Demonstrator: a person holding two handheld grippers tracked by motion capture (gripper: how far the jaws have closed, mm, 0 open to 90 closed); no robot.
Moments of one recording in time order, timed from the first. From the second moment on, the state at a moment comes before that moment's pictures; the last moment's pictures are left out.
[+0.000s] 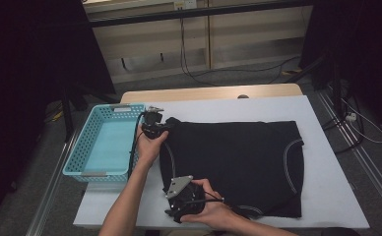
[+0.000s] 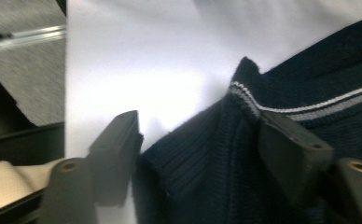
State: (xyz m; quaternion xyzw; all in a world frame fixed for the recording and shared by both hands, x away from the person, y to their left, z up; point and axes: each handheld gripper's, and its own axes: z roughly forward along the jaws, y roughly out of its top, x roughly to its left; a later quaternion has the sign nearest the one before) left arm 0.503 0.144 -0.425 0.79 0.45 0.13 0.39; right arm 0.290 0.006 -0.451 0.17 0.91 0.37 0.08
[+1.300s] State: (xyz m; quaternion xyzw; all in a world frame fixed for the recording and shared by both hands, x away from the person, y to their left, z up) left arm 0.506 0.148 -0.393 0.78 0.44 0.13 0.43; right arm 0.305 -0.028 -0.399 0.21 0.87 0.44 0.07
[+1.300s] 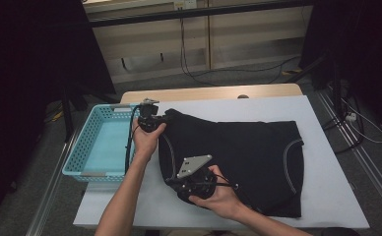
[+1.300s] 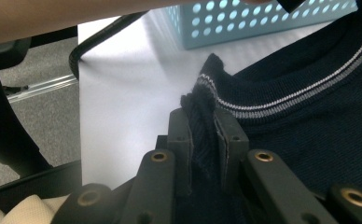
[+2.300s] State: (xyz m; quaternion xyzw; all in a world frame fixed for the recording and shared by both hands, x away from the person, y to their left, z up) left arm 0.507 0.164 -0.361 0.76 0.44 0.14 0.46; right arm 0.310 -0.021 -0.369 0.19 0.86 0.46 0.11
